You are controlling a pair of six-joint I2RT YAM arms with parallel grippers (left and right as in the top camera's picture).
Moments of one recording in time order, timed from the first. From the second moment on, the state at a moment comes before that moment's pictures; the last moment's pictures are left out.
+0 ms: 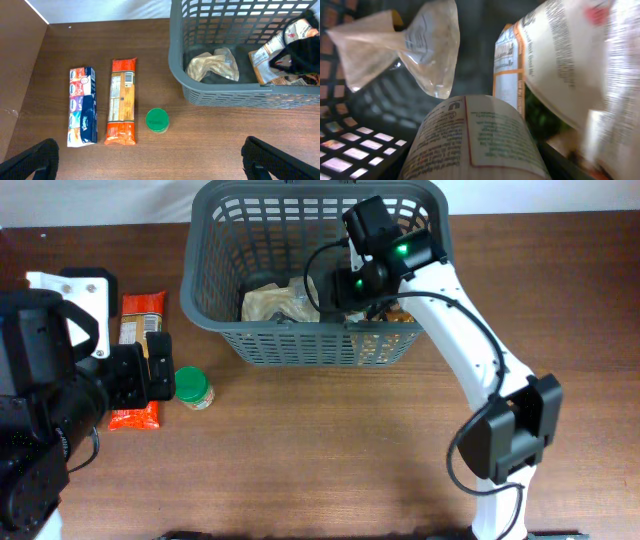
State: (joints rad) left arm -0.11 1.34 2.26 -1.69 -0.14 -0.04; right arm 0.43 2.09 2.05 -1.12 -0.07 0.28
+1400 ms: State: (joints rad) left arm -0.11 1.34 2.26 -1.69 -0.14 -0.04; right arm 0.42 2.17 2.63 -1.35 -0.12 0.28
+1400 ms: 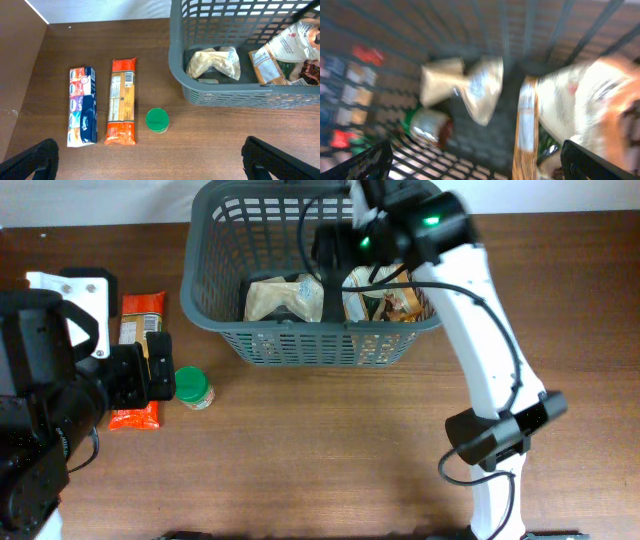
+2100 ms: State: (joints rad) left arm -0.11 1.34 2.26 -1.63 -0.14 -0.04; right arm -0.19 2.07 3.12 -1.69 -0.12 0.29
